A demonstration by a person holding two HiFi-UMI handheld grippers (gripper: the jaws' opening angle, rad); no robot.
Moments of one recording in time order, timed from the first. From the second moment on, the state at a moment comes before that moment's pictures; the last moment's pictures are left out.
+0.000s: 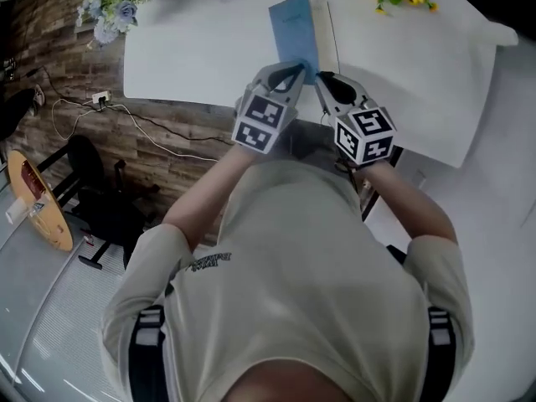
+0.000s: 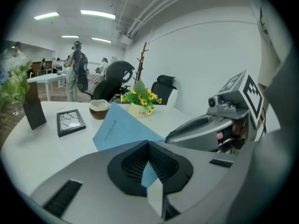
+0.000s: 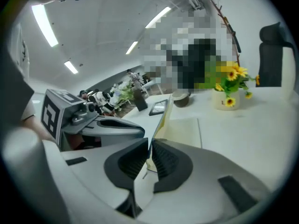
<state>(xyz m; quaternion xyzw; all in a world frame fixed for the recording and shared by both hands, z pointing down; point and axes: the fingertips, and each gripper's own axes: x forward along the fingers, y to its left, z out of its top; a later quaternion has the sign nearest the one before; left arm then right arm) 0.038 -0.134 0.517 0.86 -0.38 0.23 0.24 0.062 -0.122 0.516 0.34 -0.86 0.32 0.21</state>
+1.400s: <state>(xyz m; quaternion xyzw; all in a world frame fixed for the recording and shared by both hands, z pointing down) -0.120 -0.124 0.631 0.77 -0.40 0.33 0.37 -0.130 -0.046 0.612 0.10 -0.86 0.37 0.35</state>
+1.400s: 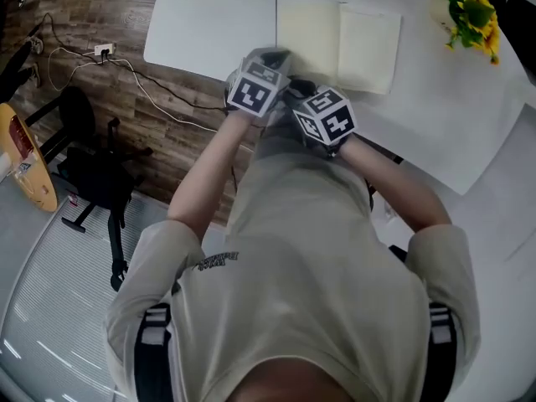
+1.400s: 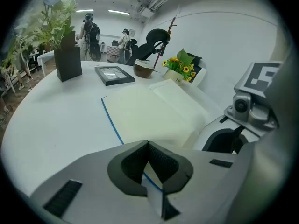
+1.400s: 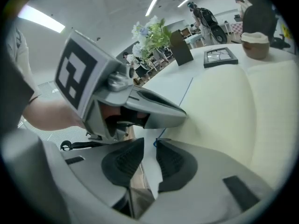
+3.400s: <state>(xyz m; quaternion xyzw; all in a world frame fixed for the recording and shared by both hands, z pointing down) -0.146 -0.098 0.598 0.74 -0.48 0.22 0.41 -0.119 -0.081 0.591 0.16 -0.86 0.33 0.34</state>
